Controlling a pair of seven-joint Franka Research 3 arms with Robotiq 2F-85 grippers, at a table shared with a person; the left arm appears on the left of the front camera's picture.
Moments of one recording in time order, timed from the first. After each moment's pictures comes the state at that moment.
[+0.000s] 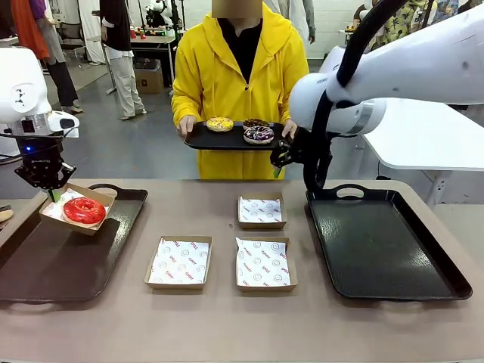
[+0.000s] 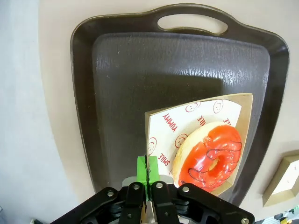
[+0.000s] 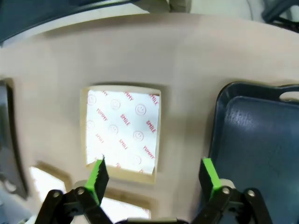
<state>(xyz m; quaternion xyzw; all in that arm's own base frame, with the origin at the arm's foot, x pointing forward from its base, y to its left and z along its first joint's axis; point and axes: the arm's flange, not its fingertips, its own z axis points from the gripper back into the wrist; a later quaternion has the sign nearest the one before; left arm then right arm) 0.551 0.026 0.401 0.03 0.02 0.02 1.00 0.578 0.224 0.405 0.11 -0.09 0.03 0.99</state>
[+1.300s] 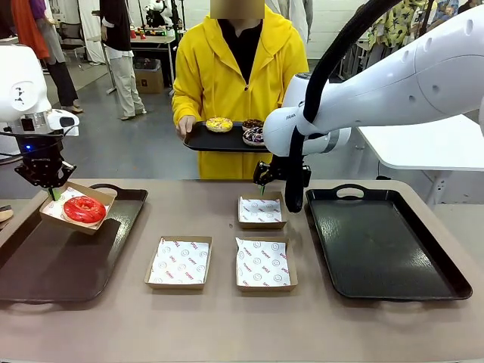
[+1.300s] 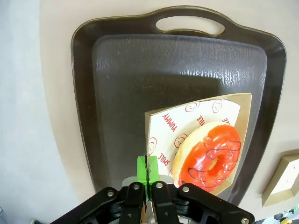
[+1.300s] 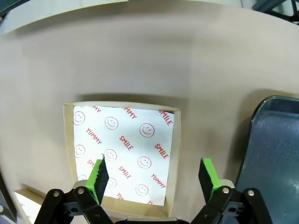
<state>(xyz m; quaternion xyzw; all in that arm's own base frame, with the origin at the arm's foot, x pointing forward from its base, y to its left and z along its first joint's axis) 0.551 0.025 0.405 0.03 0.02 0.02 1.00 0.593 0.272 0.351 0.07 -0.07 0.02 0.99</state>
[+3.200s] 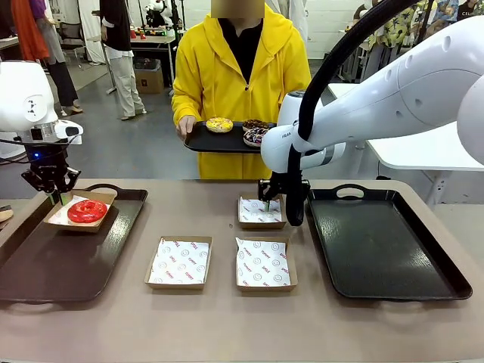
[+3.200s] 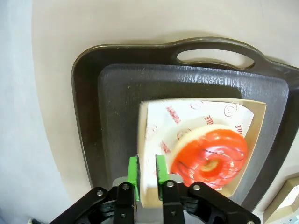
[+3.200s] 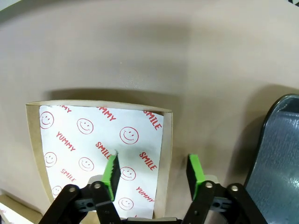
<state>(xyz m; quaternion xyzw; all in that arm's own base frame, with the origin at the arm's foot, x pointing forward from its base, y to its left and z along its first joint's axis) 0.591 0.044 0.366 0.02 0.03 0.03 1.00 0.592 0.272 0.310 0.04 -0.05 0.03 1.00</state>
